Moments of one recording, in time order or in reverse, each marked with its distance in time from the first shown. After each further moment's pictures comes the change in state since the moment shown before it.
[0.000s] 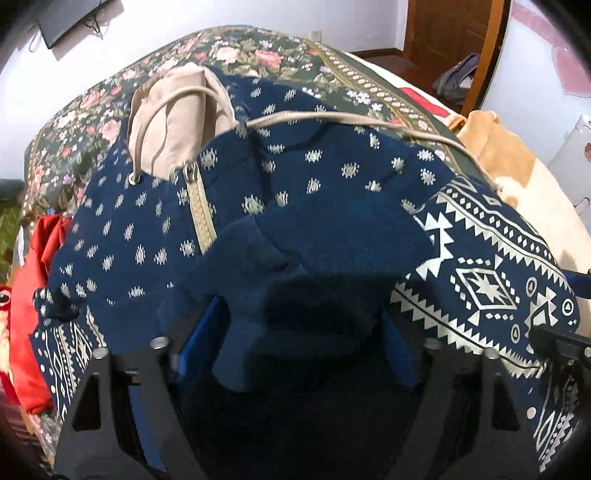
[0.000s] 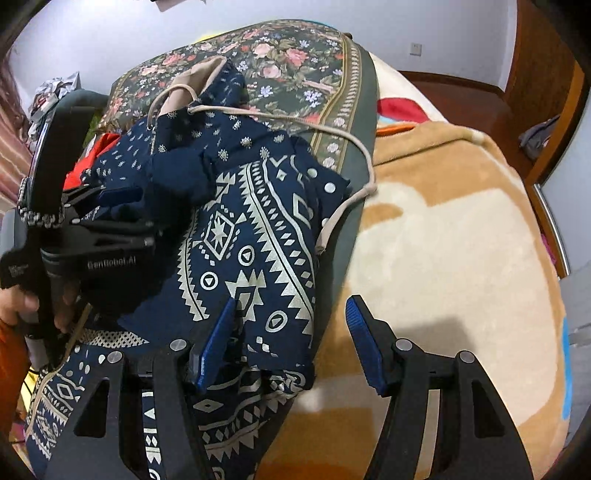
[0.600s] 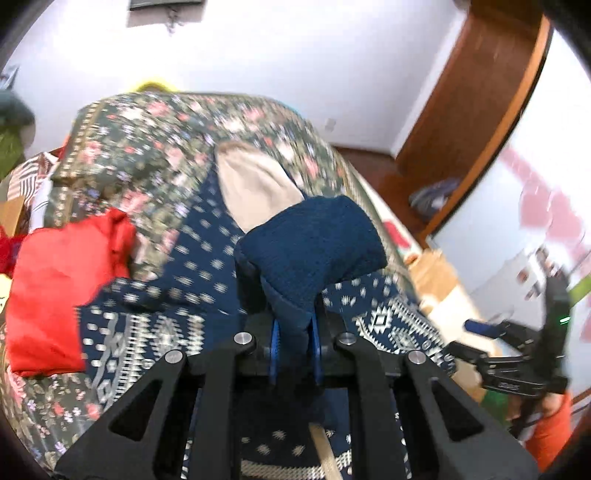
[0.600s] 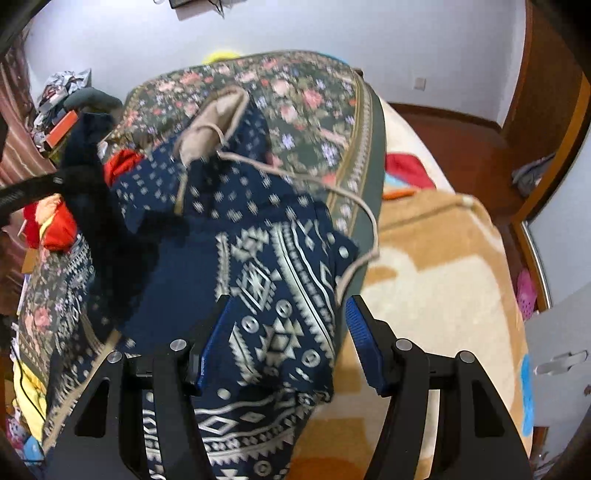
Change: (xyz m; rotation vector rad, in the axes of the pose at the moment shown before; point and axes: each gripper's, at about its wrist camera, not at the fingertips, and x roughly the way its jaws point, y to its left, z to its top) left arm -0.154 0.130 -0.025 -0.342 -0.292 -0.252; right arm -0.047 0.036 0.033 -0.089 -0.098 -0.057
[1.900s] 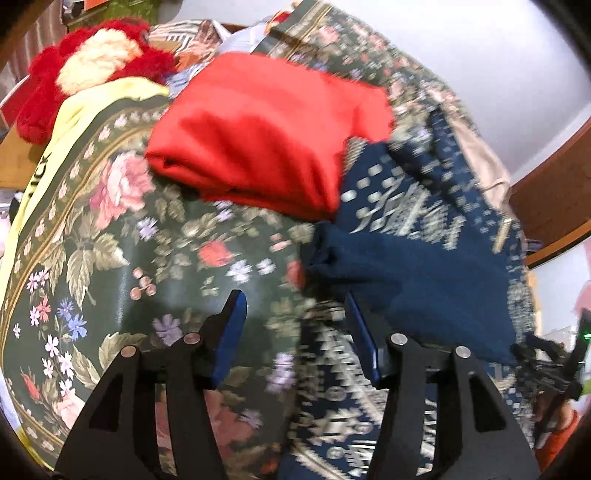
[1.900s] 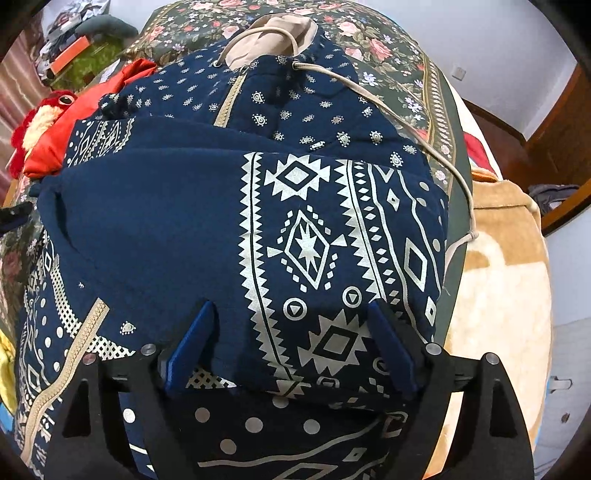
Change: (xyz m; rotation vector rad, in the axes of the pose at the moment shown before) left arm -0.038 0.197 -0.143 -0.442 0.119 0.255; right arm 0.081 0.068 -0.022 -0.166 0.203 -0.048
